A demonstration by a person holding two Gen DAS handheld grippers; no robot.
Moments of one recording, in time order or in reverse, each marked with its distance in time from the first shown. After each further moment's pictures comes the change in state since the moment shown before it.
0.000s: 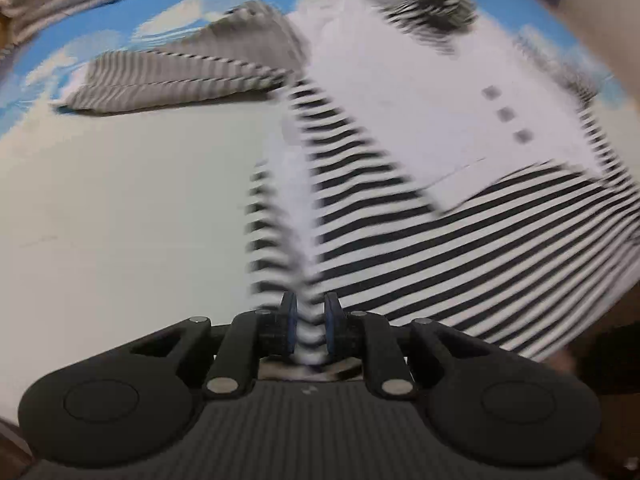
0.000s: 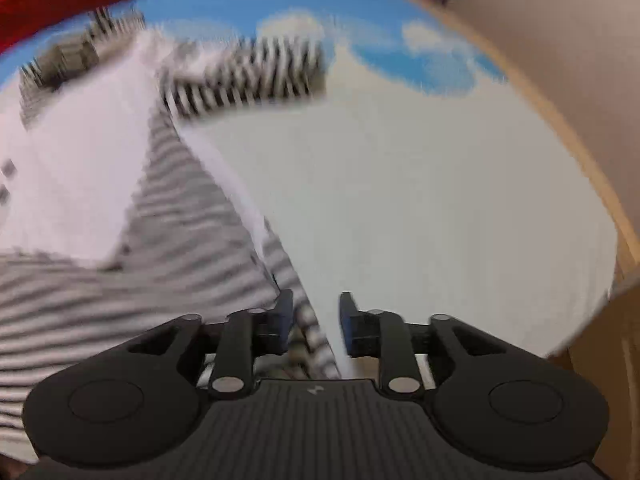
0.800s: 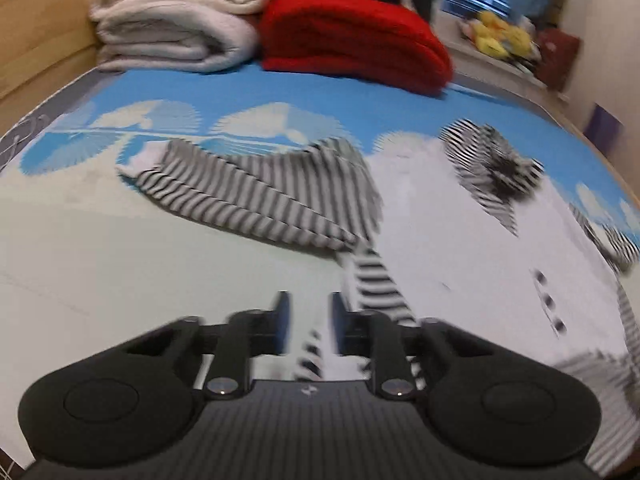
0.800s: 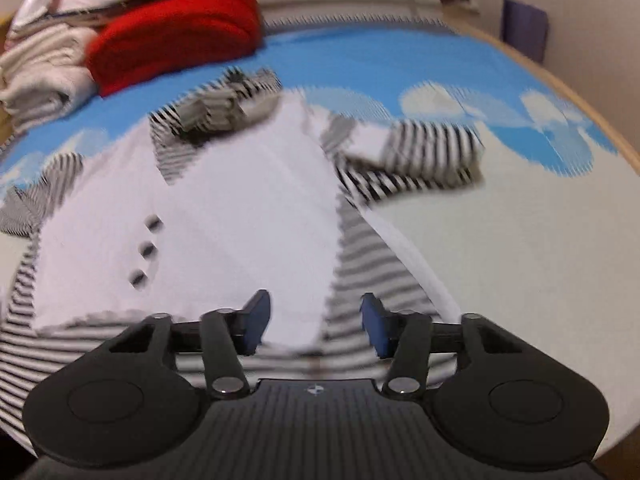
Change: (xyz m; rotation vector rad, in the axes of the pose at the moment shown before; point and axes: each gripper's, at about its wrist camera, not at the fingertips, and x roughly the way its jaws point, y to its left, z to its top) left arm -0.017 0.043 0.071 -0.293 -0.341 0.154; right arm -0.021 0.092 0.039 -0.044 -0.115 0.277
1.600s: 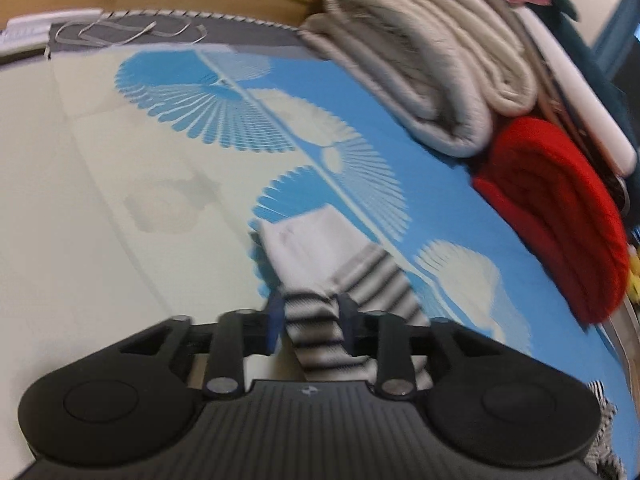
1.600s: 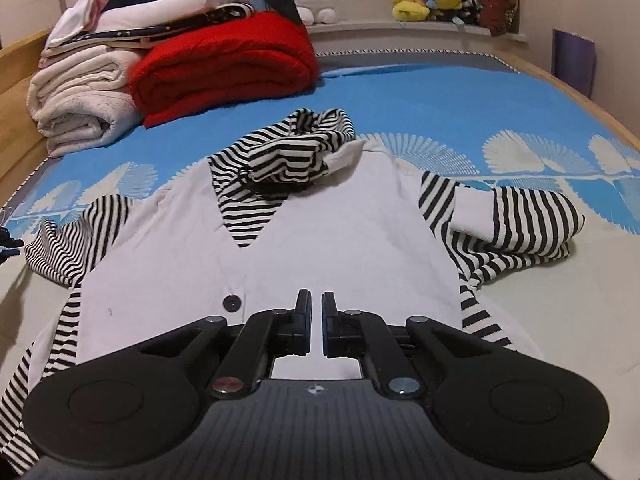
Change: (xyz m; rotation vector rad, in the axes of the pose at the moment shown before) left arm 0.182 0.218 0.099 -0.679 -0.156 0.174; right arm 0.054 0.066 0.050 -0.027 -0.044 0.083
